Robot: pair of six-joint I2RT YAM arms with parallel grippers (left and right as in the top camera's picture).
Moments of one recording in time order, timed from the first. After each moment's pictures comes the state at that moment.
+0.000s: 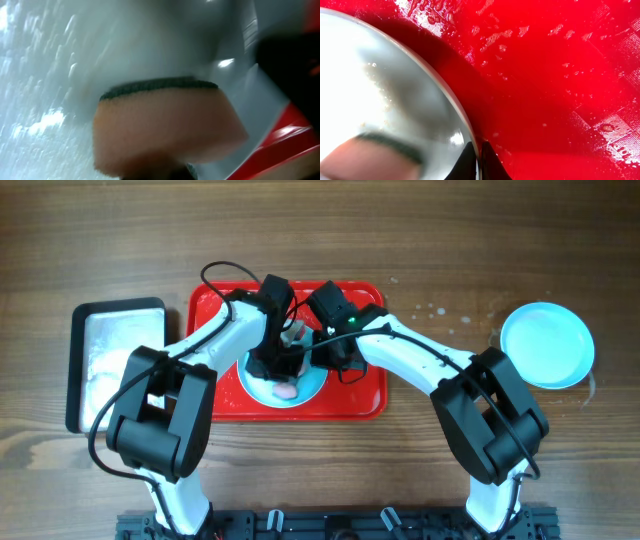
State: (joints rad) left arm -0.39 1.94 1.22 -0.88 0.31 -0.12; right arm 0.65 2.00 1.30 -0.61 -0.11 0.73
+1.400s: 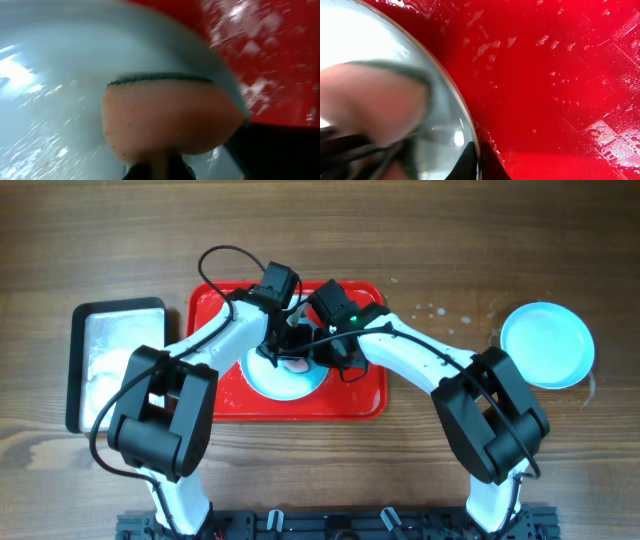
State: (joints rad) left arm -0.39 1.95 1.23 -0.66 0.30 -0.21; right arm 0.64 2.00 1.30 -0.61 -0.09 0.73
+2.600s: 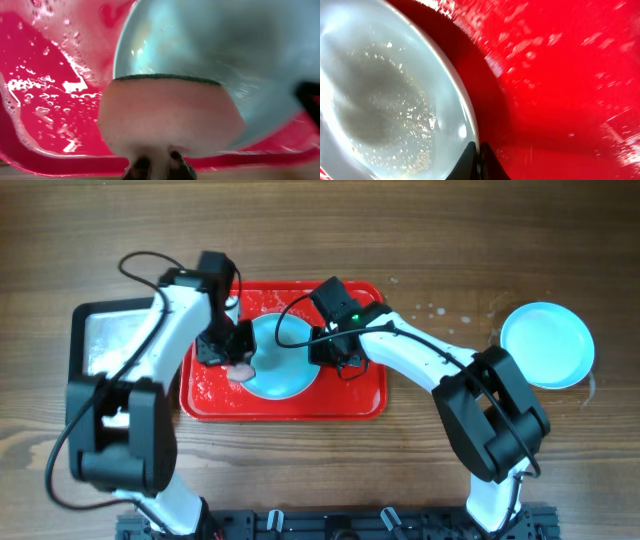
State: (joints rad) left arm -0.15 1.82 1.32 -1.12 0.18 -0.28; right arm 0.63 2.00 1.30 -0.57 -0.20 0.72
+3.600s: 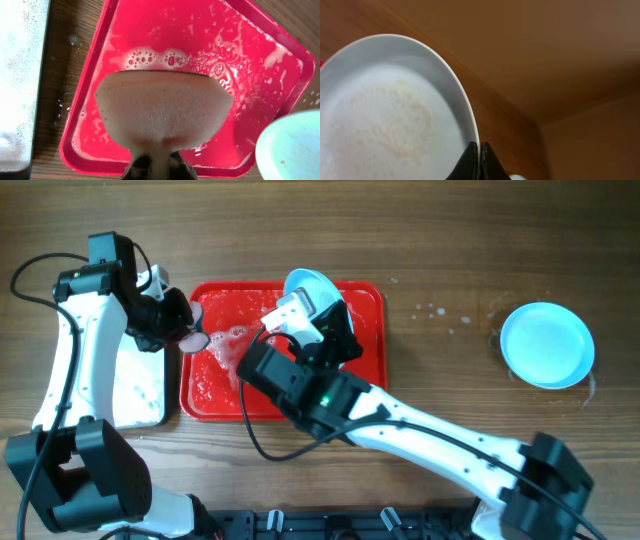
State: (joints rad) left arm 0.17 1.68 1.38 -1.11 0.32 -0.28; right arm 1.05 1.69 1.29 -0.52 1.26 -0.01
